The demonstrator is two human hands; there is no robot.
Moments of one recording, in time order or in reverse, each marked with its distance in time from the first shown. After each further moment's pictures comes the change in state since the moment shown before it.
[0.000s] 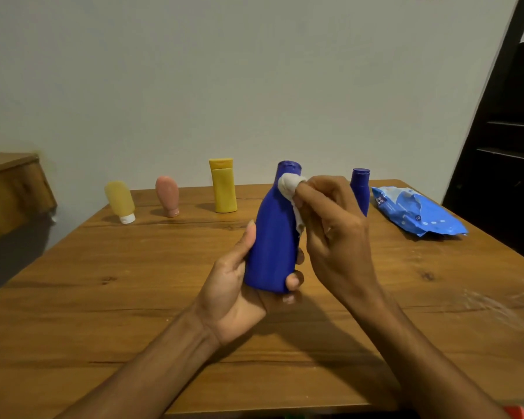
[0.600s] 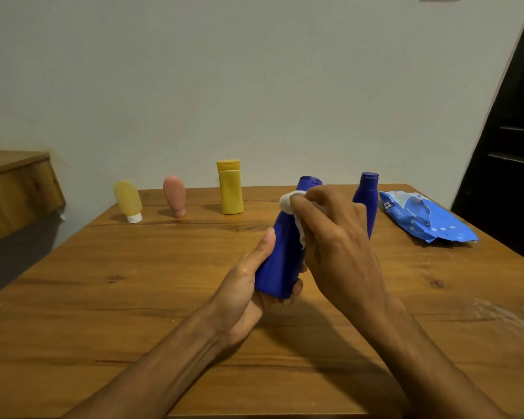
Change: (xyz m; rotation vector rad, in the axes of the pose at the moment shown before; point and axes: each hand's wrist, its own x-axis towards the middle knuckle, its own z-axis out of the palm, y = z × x) left_hand 0.003 -0.004 0.001 0.335 0.270 0.100; right_hand -0.004 -0.012 -0.002 -0.422 -0.139 -0.160
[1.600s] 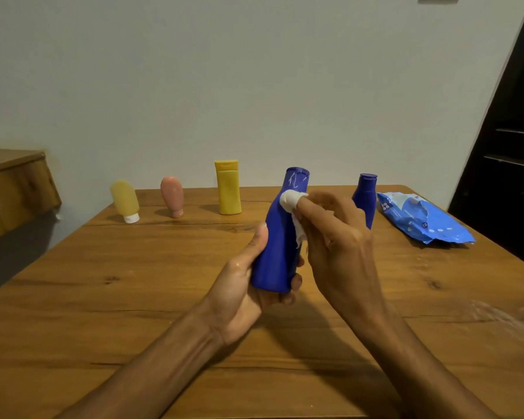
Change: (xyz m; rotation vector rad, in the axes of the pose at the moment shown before) left_hand 0.005 0.004 -0.002 -0.077 -0.076 -0.005; right_hand -0.003 0.003 0.007 0.268 0.111 0.110
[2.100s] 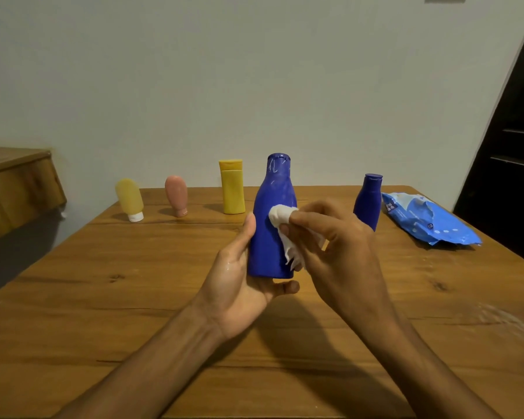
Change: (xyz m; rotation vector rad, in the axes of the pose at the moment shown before) left_hand -0.003 0.013 0.005 -0.147 0.049 0.013; right_hand 0.005 -0.021 -0.009 0.097 -0.160 0.148
